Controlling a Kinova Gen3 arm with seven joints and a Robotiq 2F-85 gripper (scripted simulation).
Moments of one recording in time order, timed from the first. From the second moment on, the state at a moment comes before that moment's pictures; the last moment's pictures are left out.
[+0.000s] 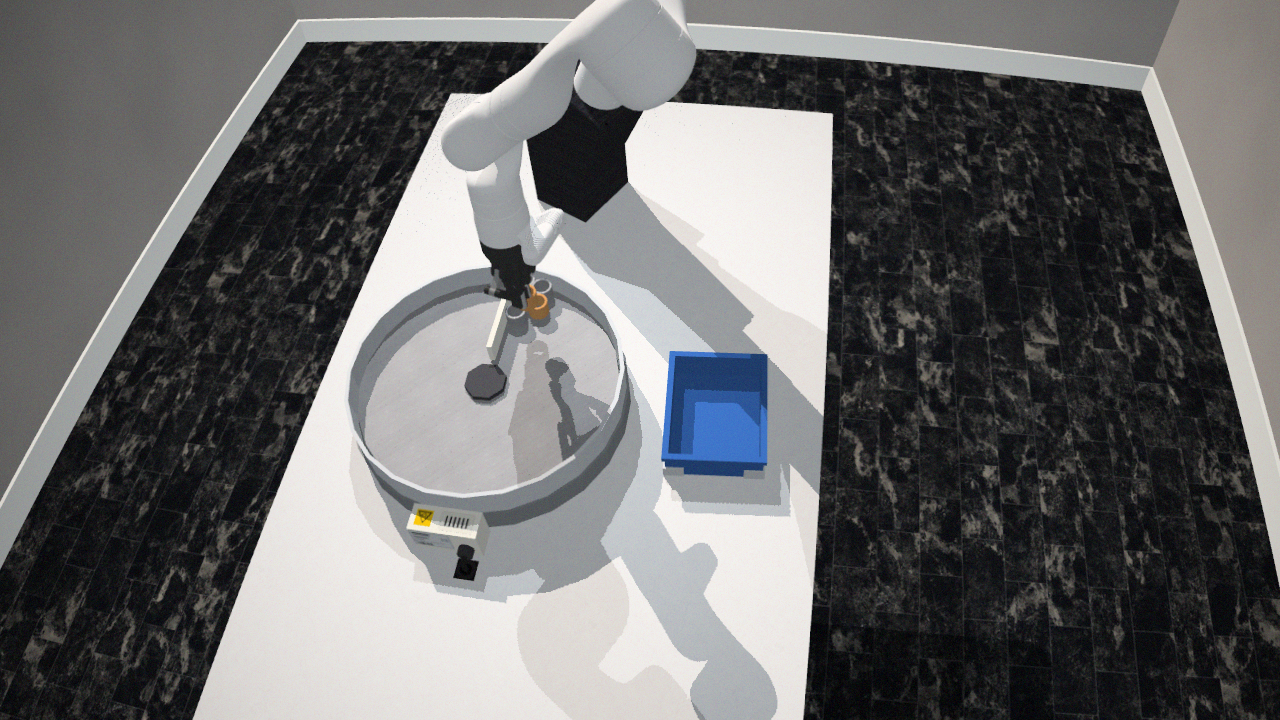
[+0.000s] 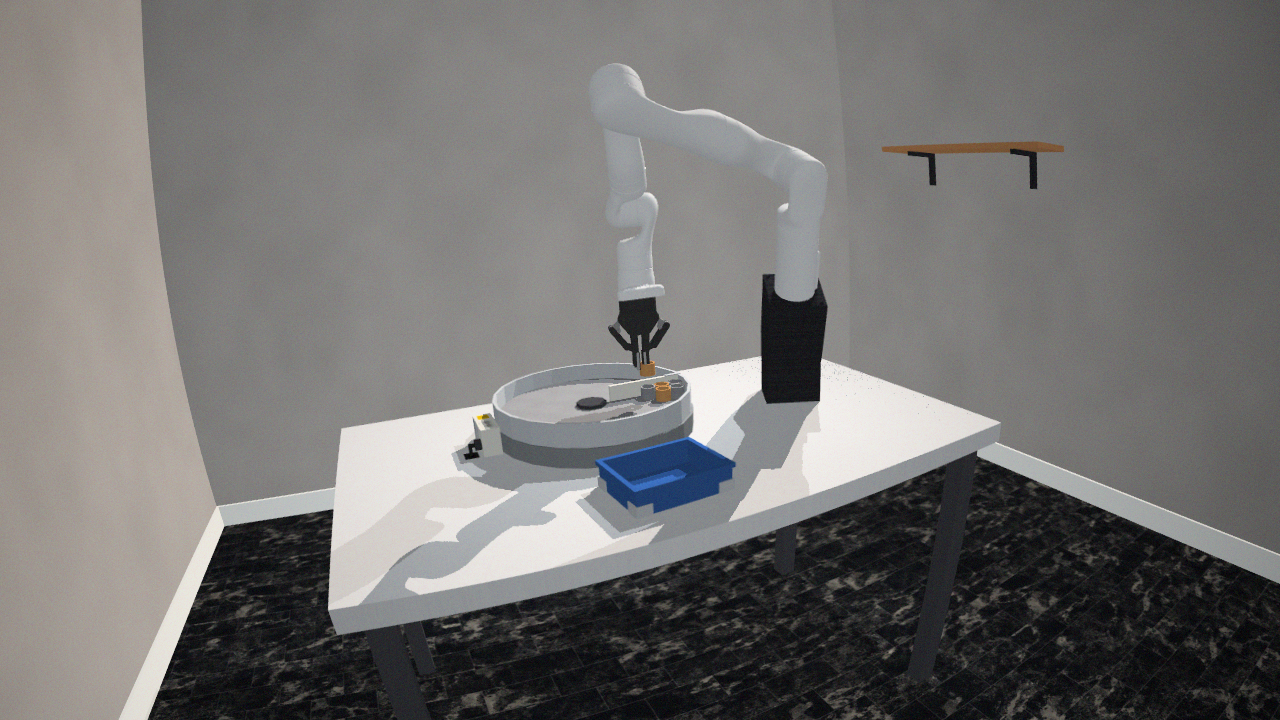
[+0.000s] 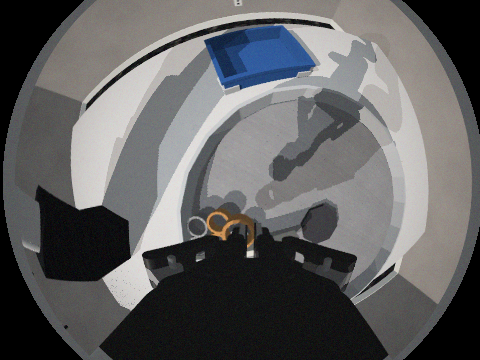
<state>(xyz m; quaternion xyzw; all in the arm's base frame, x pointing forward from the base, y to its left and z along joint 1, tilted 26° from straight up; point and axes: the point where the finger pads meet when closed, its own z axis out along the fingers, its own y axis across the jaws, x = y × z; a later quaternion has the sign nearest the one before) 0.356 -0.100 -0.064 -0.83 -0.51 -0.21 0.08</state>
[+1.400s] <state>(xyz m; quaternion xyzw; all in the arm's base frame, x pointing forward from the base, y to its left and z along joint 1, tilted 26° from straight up) 0.370 -0.060 -0.024 -0.83 -0.51 -0.21 0.08</state>
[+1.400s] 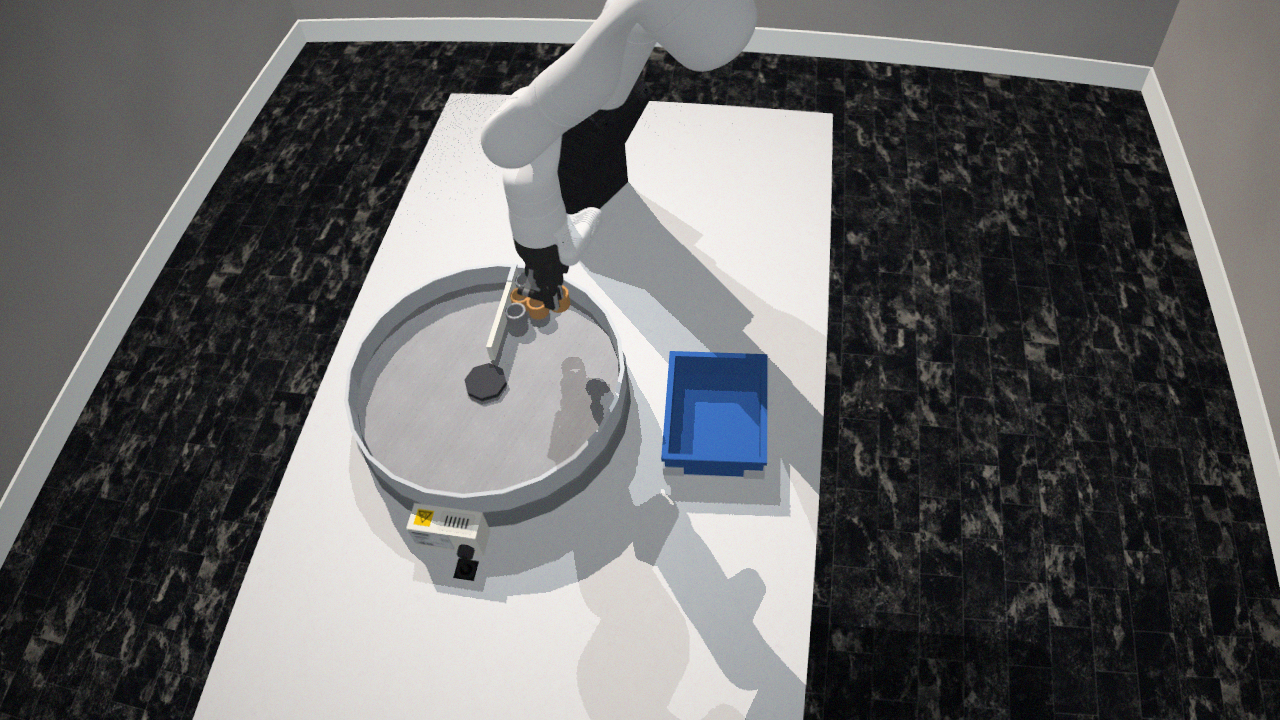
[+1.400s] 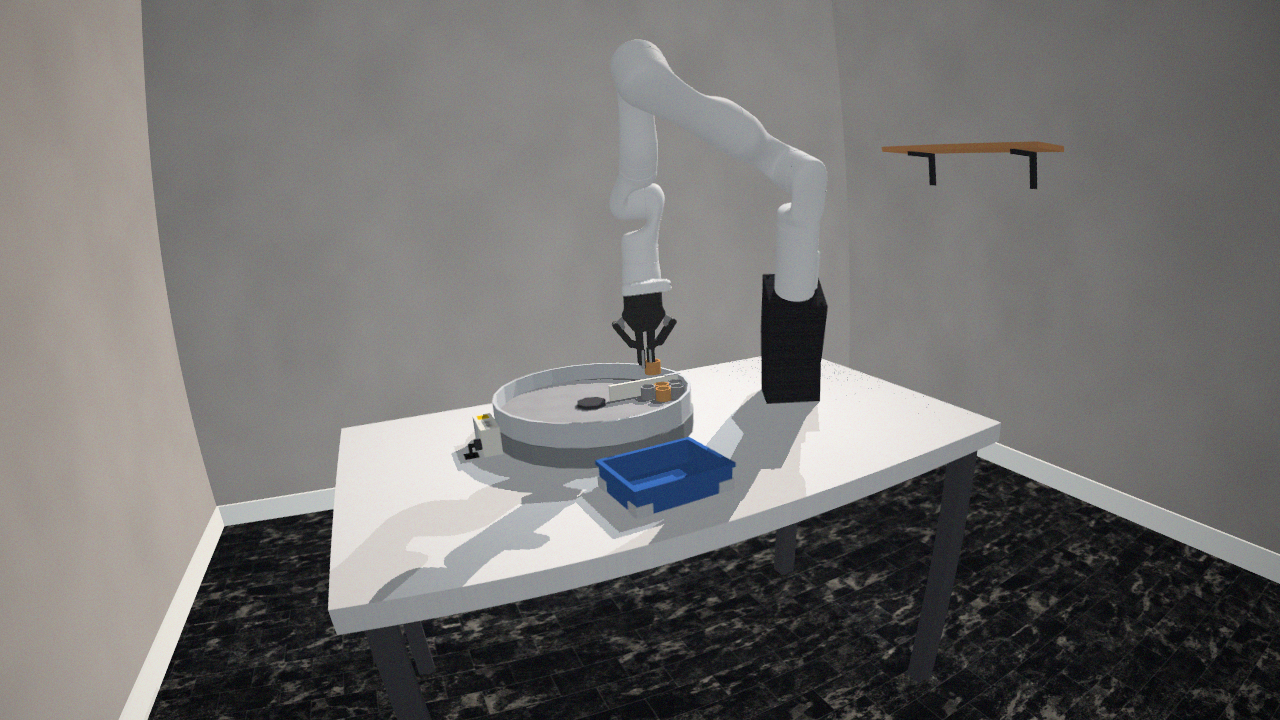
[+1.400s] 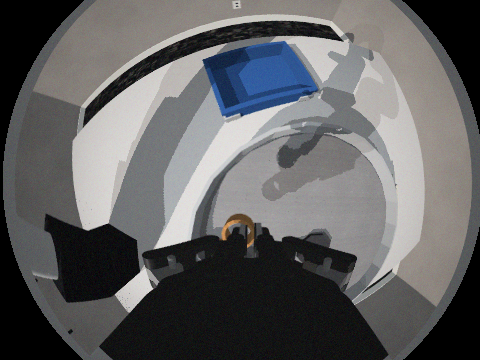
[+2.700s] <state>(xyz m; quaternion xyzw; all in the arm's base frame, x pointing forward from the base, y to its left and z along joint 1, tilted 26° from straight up) 0.413 0.058 0.032 -0.84 -0.50 -0.20 0.08</state>
